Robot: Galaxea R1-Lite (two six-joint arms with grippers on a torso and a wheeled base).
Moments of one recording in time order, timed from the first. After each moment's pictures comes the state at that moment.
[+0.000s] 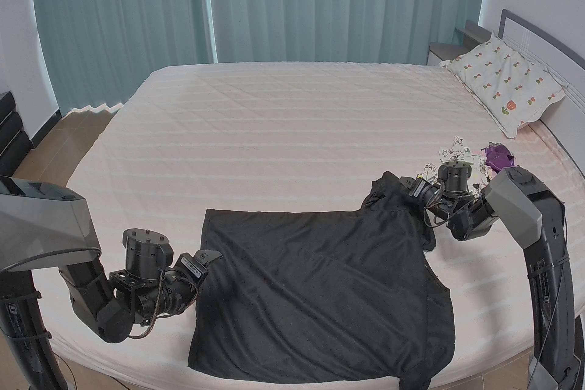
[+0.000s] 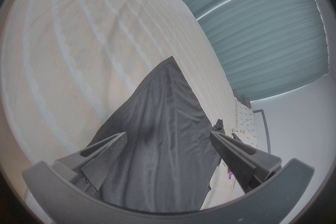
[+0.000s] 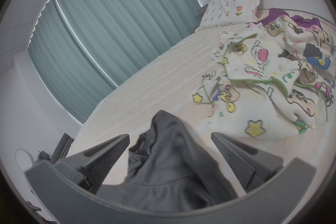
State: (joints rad) left arm -0.36 2.11 -0.37 -1.12 0.02 -1.17; right arm 0.08 2.68 -1.54 -0.81 0.02 0.59
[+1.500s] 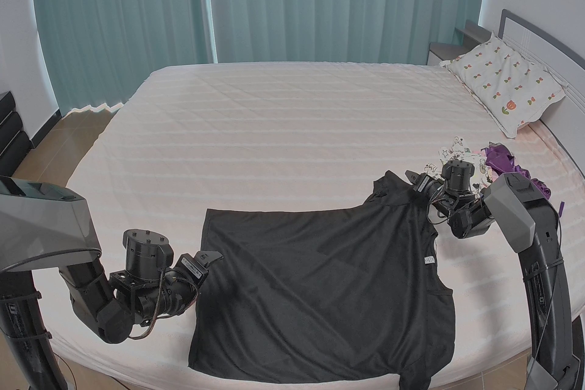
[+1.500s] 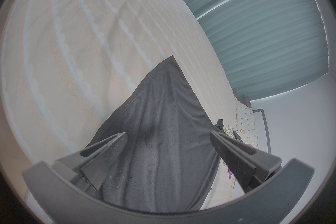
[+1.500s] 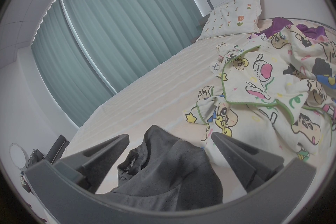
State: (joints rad) left arm -0.36 2.11 -0.37 -1.13 0.01 -1.17; right arm 0.04 2.77 -1.68 -0.83 0.01 0.54
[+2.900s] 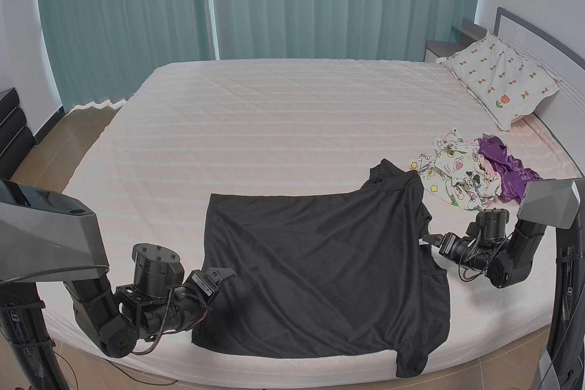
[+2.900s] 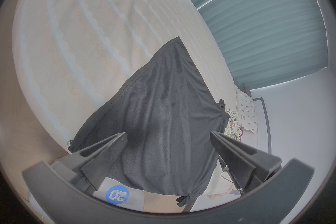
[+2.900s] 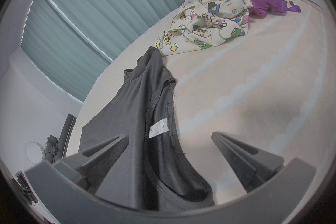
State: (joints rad) left arm -0.44 2.11 -0.31 -1.15 0.00 -1.20; right arm -0.01 2.46 -0.73 -1.14 0.22 0.54
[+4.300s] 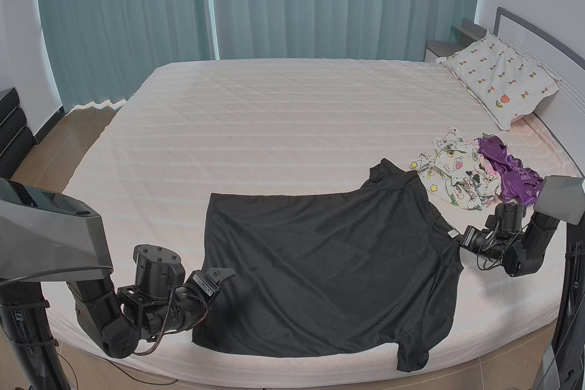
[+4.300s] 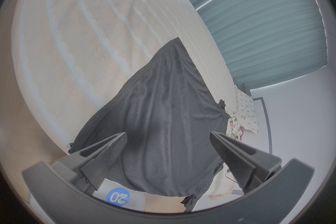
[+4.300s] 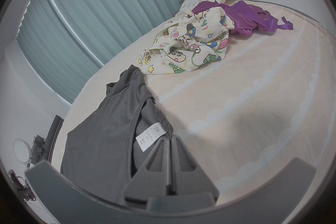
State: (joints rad) left arm -0.44 2.13 -0.31 -1.18 0.01 -1.19; right arm -0.15 2.46 -0.80 -1.07 0.21 0.42
